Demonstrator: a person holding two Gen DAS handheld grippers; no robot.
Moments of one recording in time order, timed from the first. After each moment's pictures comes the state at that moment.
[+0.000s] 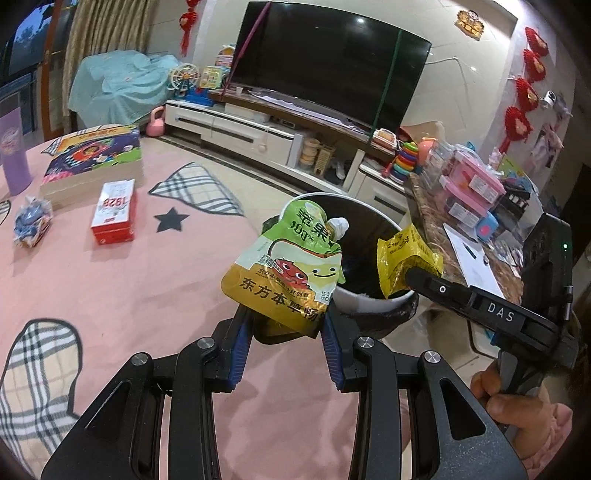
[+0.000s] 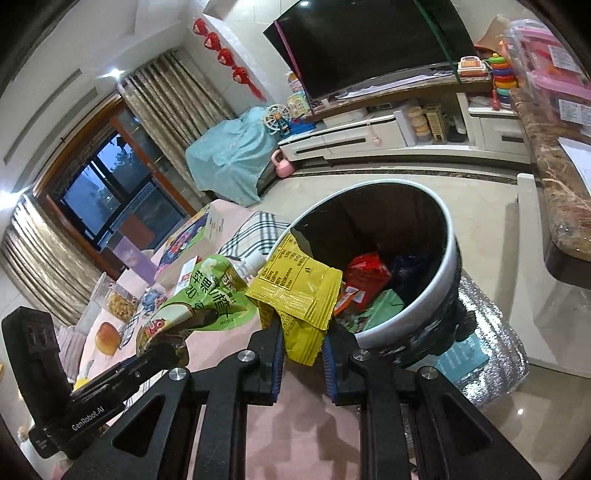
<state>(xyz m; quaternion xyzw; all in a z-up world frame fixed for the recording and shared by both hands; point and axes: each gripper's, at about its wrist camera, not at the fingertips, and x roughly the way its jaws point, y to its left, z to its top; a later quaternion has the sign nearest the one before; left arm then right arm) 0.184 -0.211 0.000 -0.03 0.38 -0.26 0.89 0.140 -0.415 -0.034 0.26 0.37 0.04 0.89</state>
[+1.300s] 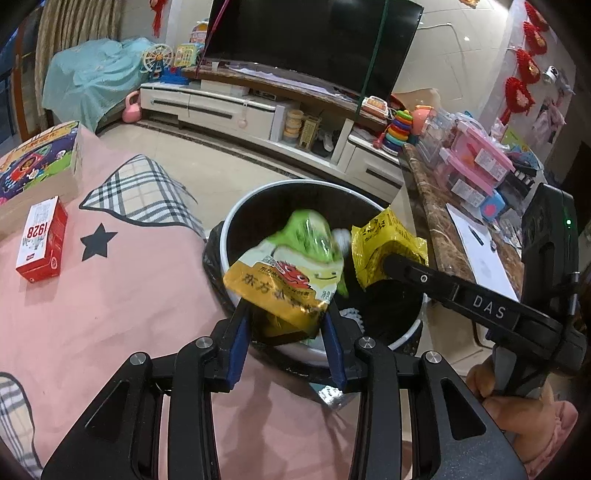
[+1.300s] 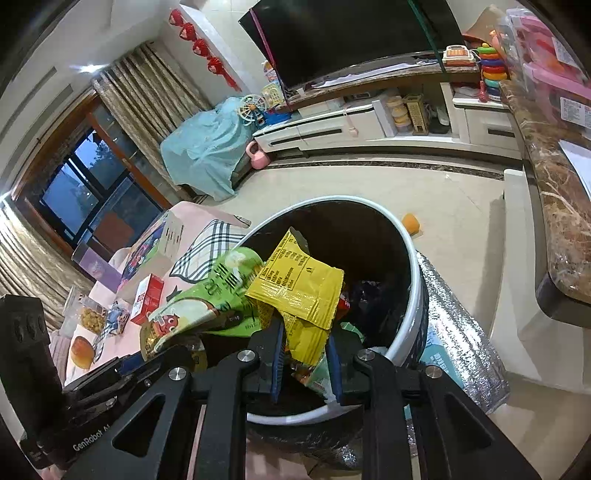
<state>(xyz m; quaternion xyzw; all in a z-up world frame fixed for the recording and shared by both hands) 0.236 -0.292 -0.016 0.00 0.42 -0.28 0.86 0.188 -0.461 -0.051 0.26 0.40 0.00 0.88</state>
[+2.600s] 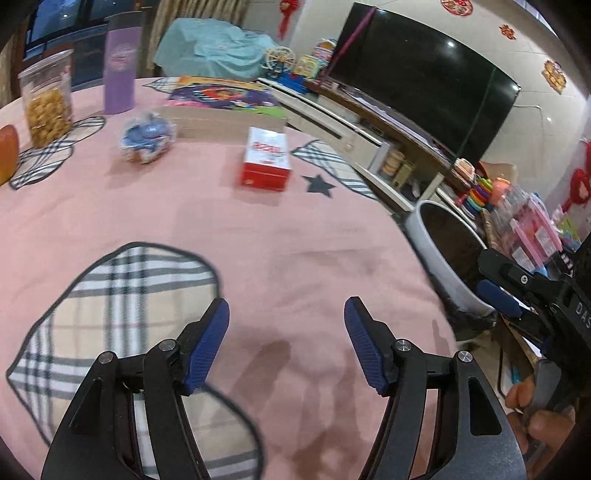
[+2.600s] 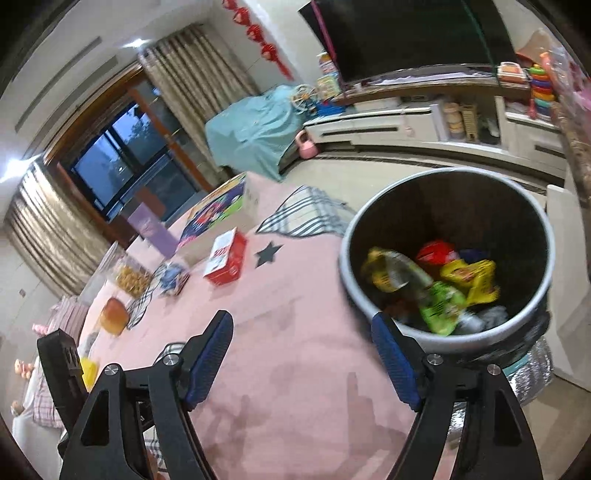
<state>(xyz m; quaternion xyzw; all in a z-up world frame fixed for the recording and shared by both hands) 0.182 -0.094 -0.043 -0.11 0.42 -0.11 0.90 0.170 -0.335 -0.029 0.22 0.39 0.08 0.89</state>
